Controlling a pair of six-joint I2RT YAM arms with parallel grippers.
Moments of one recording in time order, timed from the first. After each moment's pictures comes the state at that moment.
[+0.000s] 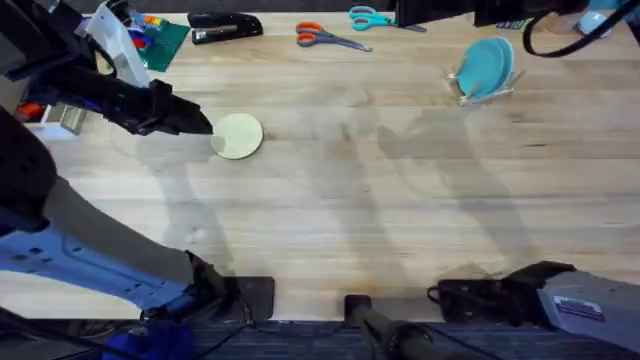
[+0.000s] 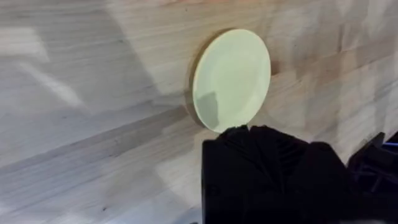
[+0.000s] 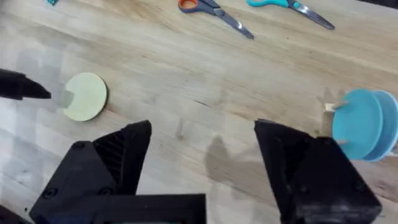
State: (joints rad) left arm 0.52 1.83 1.31 -1.20 0.65 0.58; right arm 0.34 1.34 1.47 -0.88 -0.12 0.10
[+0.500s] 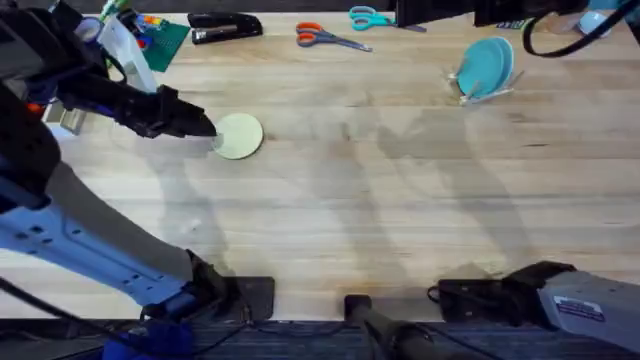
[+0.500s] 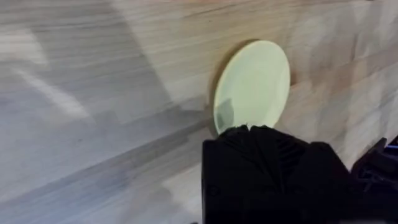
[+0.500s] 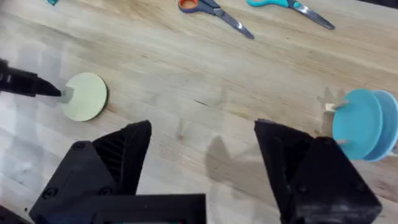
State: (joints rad) left arm 0.52 1.92 1.31 -1.13 0.66 0.57; right arm 0.34 1.34 1.47 -0.88 -0.12 0.10
